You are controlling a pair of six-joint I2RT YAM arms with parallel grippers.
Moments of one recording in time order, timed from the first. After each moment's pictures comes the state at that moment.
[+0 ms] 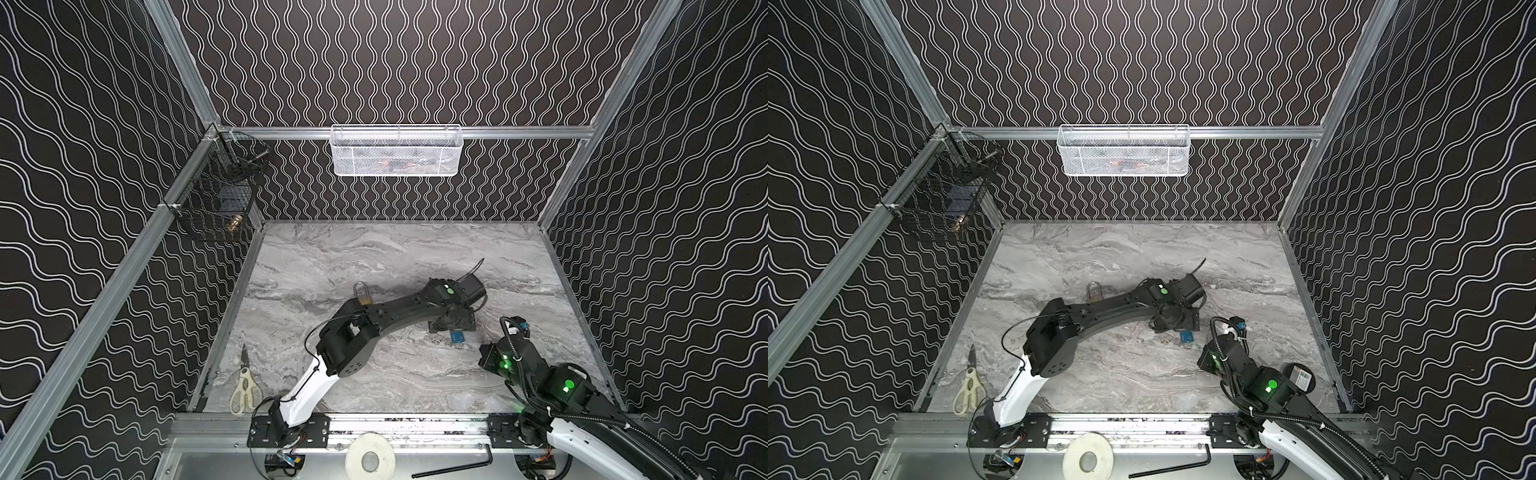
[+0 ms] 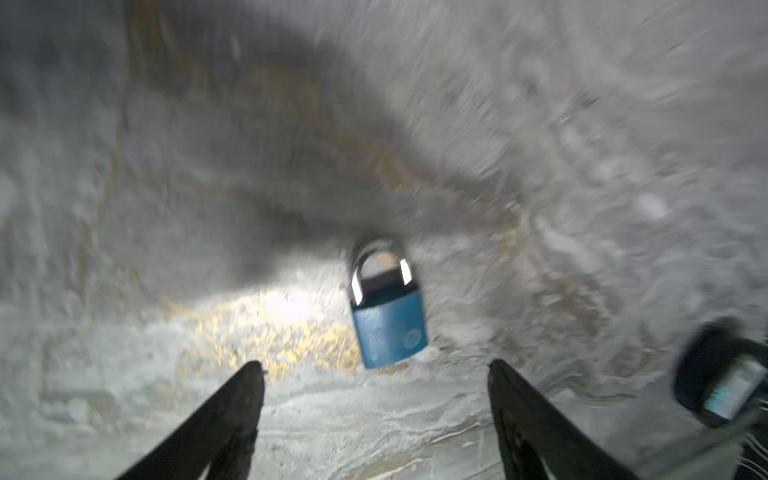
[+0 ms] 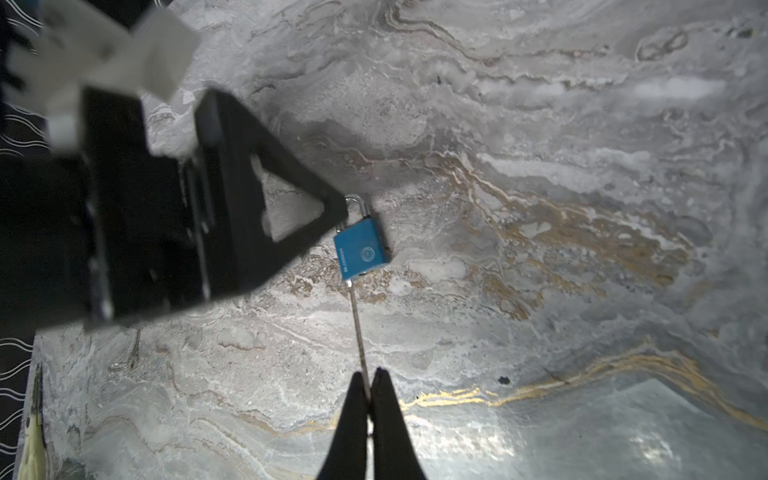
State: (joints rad) left arm -1.05 2.26 1.94 -0.92 -0.04 -1.03; right arm 0.76 0.49 0.40 -0.72 0.27 0.98
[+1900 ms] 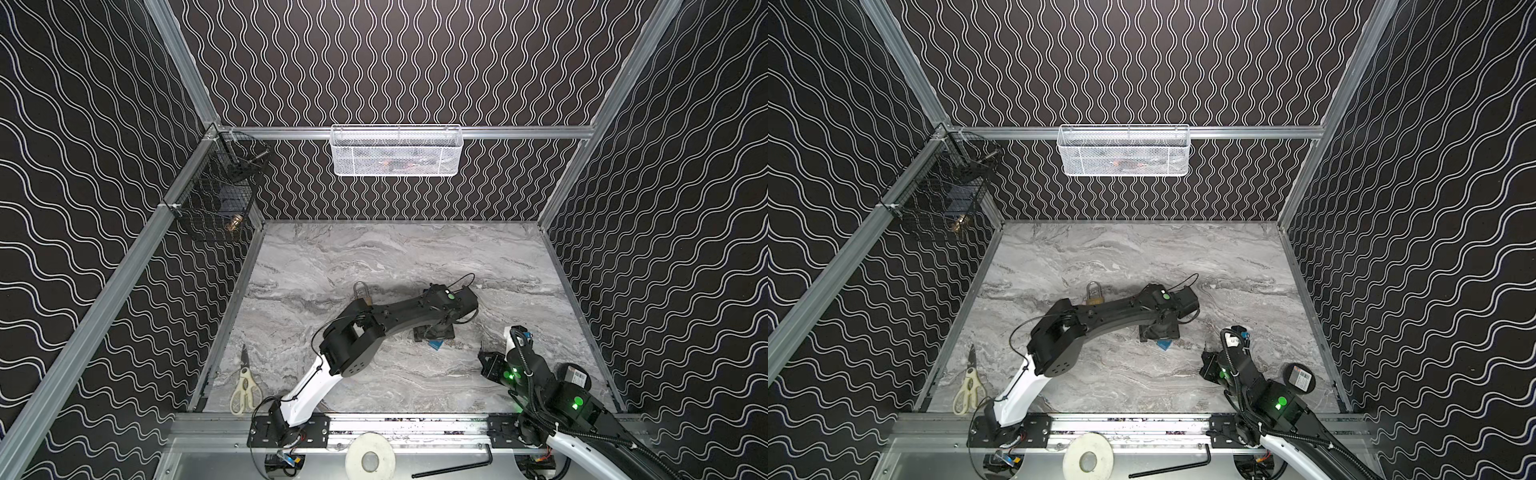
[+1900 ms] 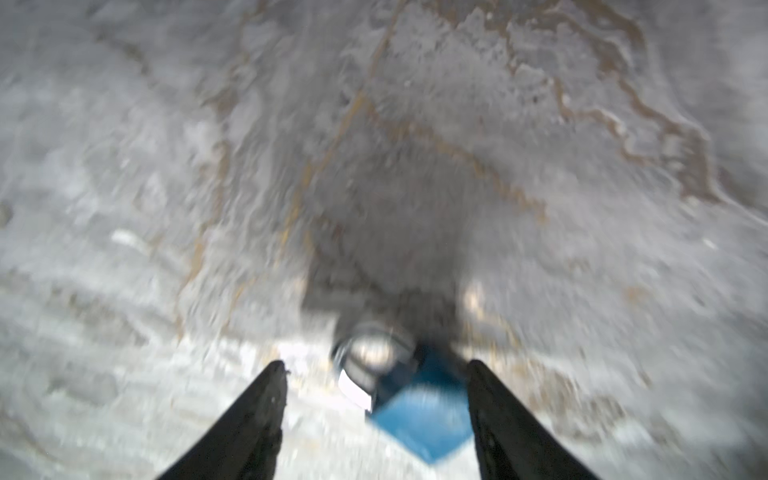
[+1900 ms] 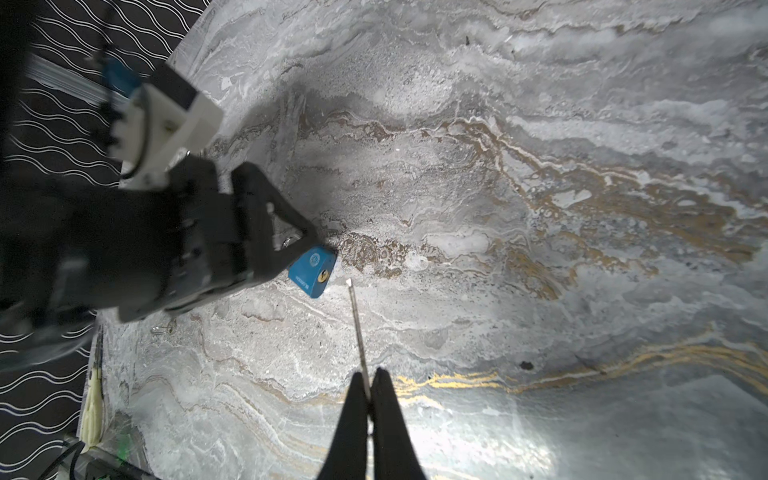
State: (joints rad) left arm -1.05 2.24 1.85 -1.09 -0.18 -1.15; right arm 0.76 0.30 0.30 -0.71 0.18 0.97
